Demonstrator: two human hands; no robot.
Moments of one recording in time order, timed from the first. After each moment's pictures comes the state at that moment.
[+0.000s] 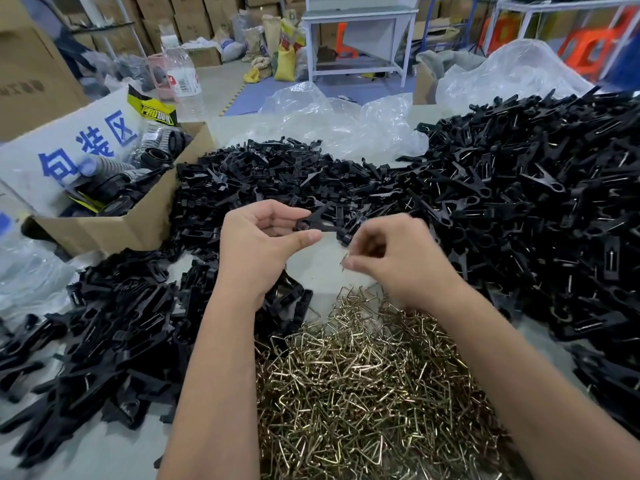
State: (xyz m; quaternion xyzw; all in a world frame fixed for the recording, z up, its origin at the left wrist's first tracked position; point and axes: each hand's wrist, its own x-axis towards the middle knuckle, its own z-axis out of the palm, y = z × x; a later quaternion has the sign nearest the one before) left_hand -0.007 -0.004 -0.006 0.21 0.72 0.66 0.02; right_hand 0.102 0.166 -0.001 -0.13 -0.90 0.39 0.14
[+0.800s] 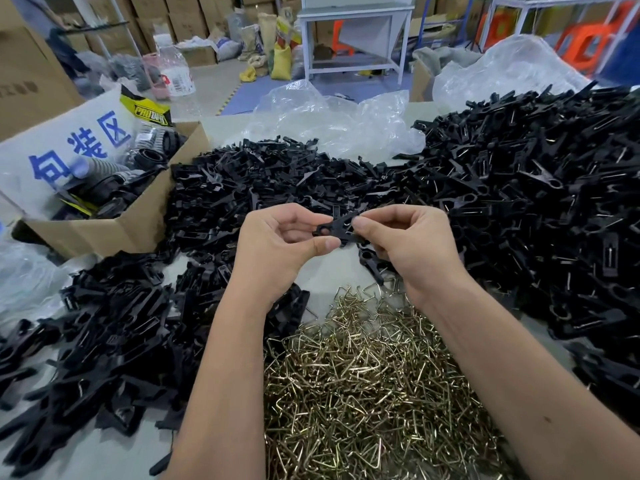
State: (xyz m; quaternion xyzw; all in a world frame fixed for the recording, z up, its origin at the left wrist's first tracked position) left_hand 0.004 0.009 -0.004 0.28 0.69 0.66 0.09; right_hand 0.096 0.167 -0.002 -0.23 -0.64 0.69 0.24
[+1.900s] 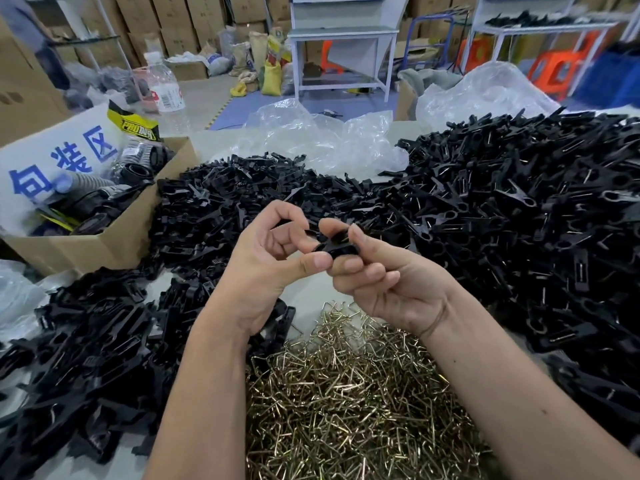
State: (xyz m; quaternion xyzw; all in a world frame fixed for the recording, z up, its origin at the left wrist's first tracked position) left_hand 0.007 0.008 0.000 0.35 0.54 0.74 0.22; right_hand 0.109 0.176 0.007 0.05 -0.21 0.95 -0.21
